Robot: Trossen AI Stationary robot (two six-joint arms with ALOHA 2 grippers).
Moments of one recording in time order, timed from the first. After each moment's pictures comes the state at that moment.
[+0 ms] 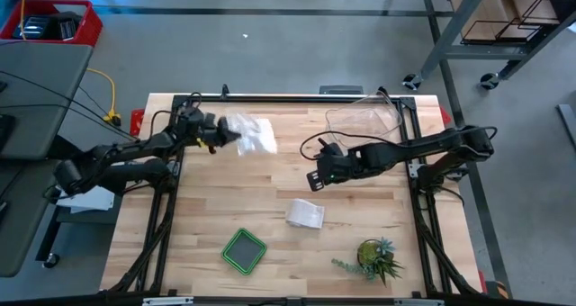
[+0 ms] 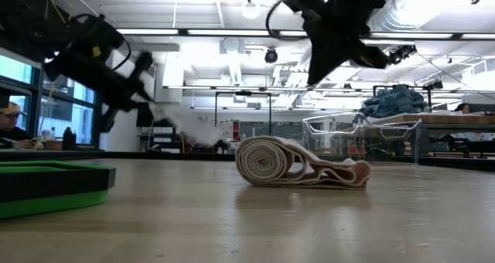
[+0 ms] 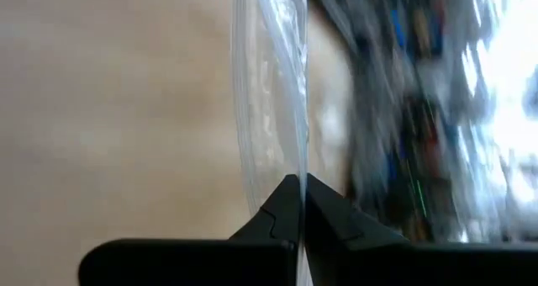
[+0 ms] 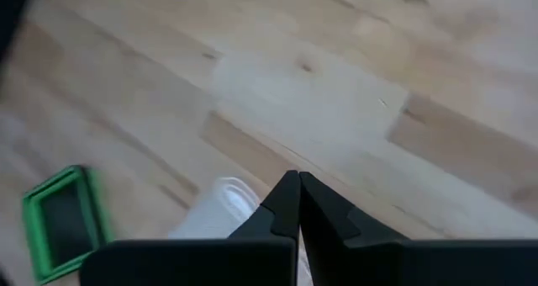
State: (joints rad) left arm 0.74 0.99 0.25 0.27 0.38 -1.28; right arm 0.11 1.55 1.17 -0.69 0.23 1.14
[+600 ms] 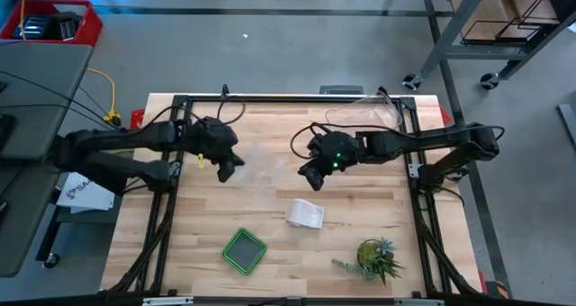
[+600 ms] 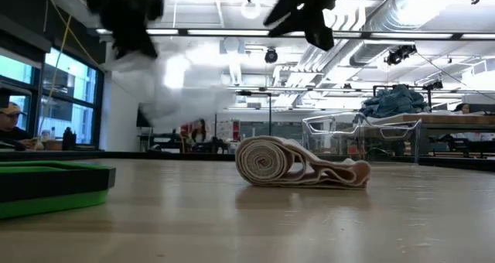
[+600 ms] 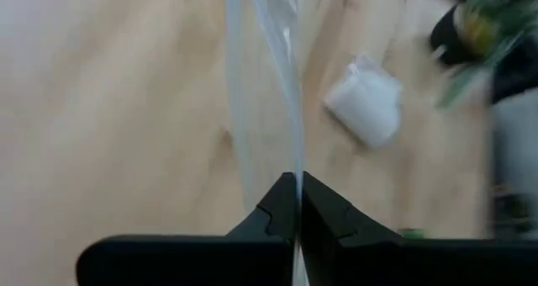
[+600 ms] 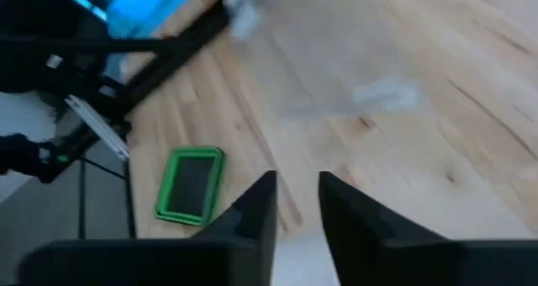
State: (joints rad) left arm 0.18 1.01 0.84 -0.63 0.14 -0.36; right arm 0.03 1.48 1.19 -0.36 -0.03 0.65
